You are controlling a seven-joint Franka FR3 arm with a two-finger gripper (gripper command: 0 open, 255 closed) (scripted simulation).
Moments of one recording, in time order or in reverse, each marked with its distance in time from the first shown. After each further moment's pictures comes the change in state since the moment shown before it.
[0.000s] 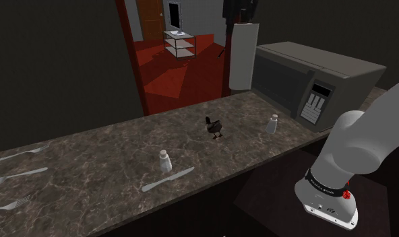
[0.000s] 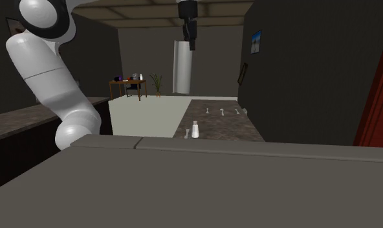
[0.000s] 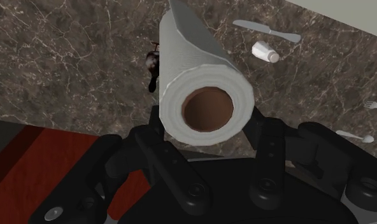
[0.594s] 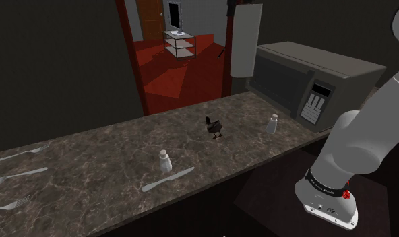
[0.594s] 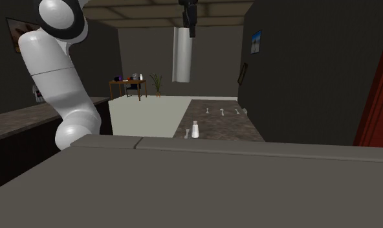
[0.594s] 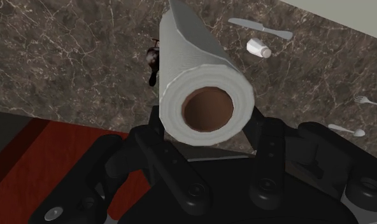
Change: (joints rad) arm 0.000 0.105 0.002 0.255 -0.003 -0.150 0.011
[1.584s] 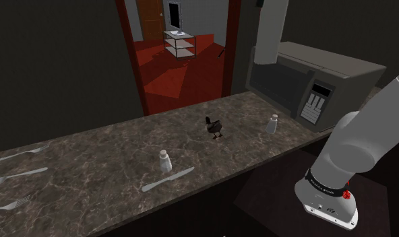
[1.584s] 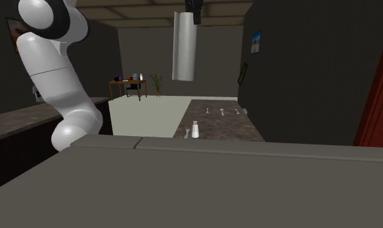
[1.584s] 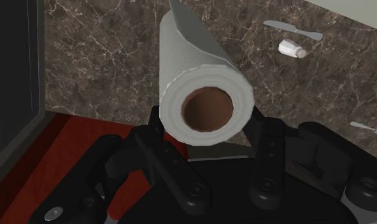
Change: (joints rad) arm -0.093 -0.028 -0.174 0.044 -0.015 -0.085 -0.266
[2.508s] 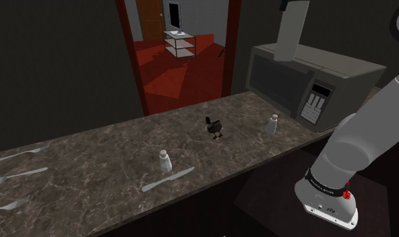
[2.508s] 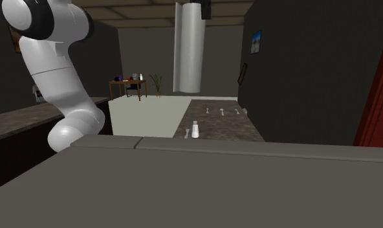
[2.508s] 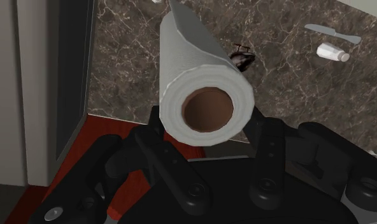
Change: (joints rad) arm -0.099 0.009 -0.206 -0.029 -0.025 0.024 -0.314
